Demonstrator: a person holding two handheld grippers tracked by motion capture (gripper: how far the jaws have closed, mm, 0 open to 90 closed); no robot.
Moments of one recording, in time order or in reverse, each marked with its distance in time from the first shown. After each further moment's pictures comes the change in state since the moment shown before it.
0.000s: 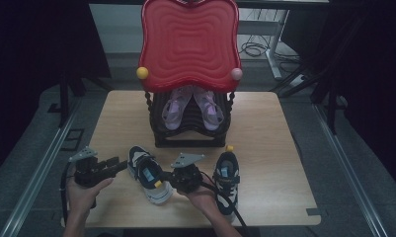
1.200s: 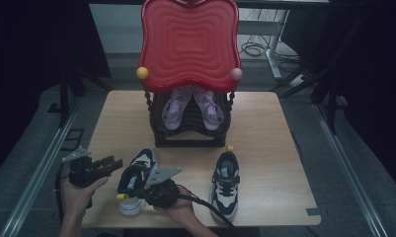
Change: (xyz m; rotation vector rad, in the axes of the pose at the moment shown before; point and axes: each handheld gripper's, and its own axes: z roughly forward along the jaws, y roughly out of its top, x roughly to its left) left arm 0.009 0.000 -0.009 -0.023 0.016 -0.016; right arm 0.051 -0.004 0.046 -0.033 0.198 -0.037
